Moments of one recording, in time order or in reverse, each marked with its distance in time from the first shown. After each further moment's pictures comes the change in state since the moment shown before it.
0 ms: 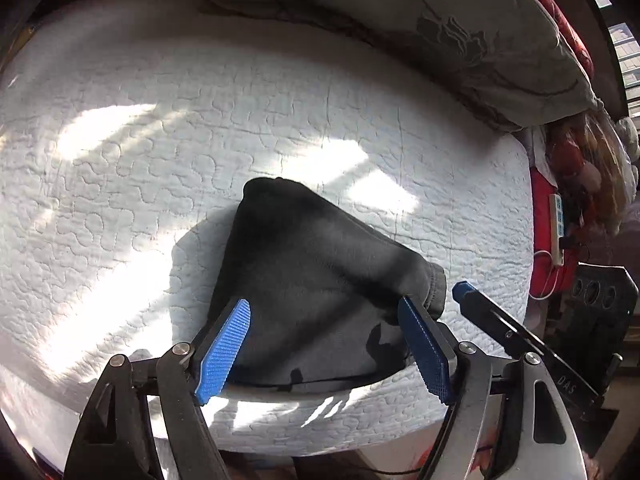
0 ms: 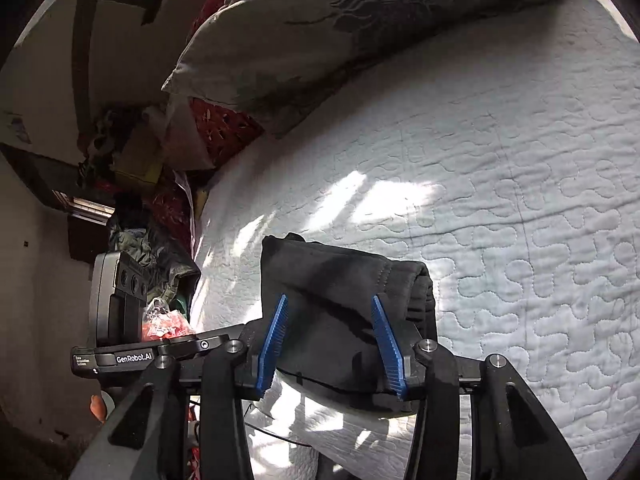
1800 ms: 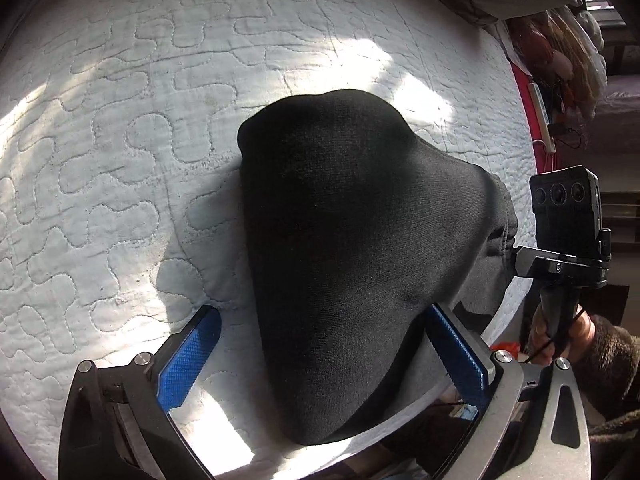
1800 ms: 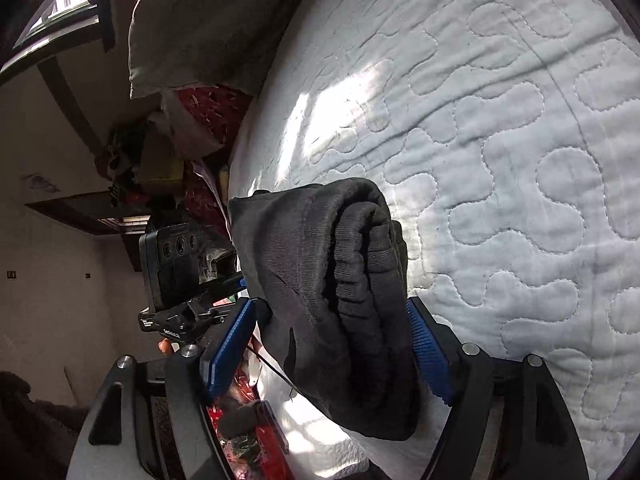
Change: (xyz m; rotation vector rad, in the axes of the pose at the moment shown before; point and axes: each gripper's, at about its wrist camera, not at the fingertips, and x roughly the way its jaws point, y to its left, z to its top) left arm 0.105 0.068 0.033 0.327 0.273 -0.123; right arm 0.074 -0.095 -0.030 0.258 0.183 0.271
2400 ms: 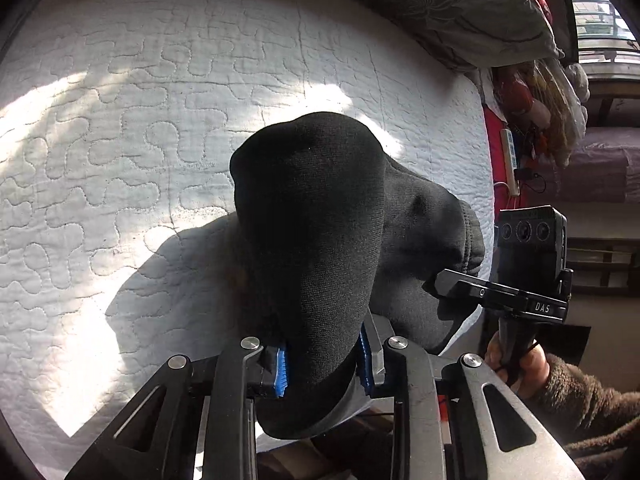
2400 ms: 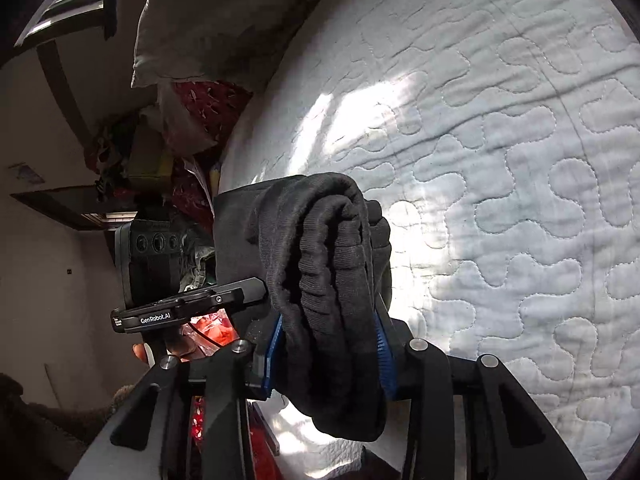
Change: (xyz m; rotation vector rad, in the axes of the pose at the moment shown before) left arm -0.062 0.009 -0.012 -0.127 -0.087 -0.128; right arm -0.014 0.037 -0.012 -0.045 -0.005 -0.057
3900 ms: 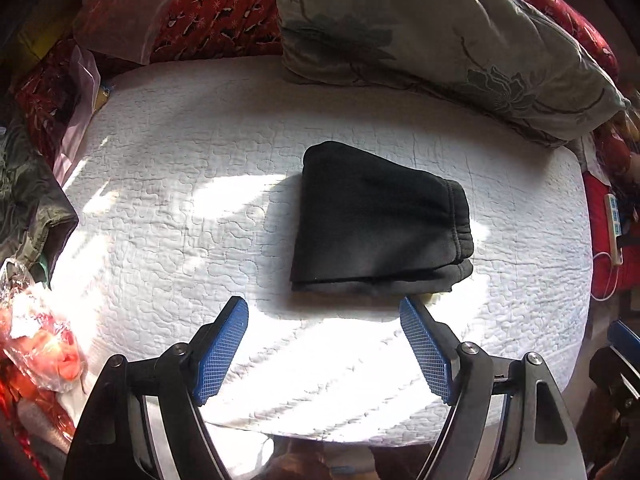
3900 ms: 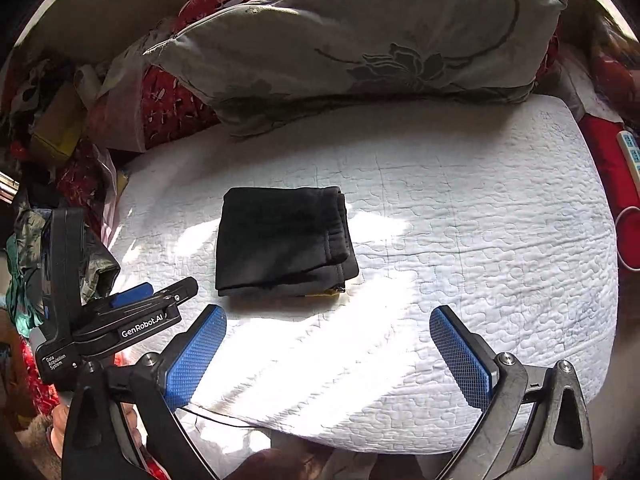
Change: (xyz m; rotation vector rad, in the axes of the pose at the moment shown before) left arm -0.133 -0.096 -0.032 -0.131 -0.274 0.563; right arm -0.058 0.221 -0.033 -0.186 -0.196 -0.758
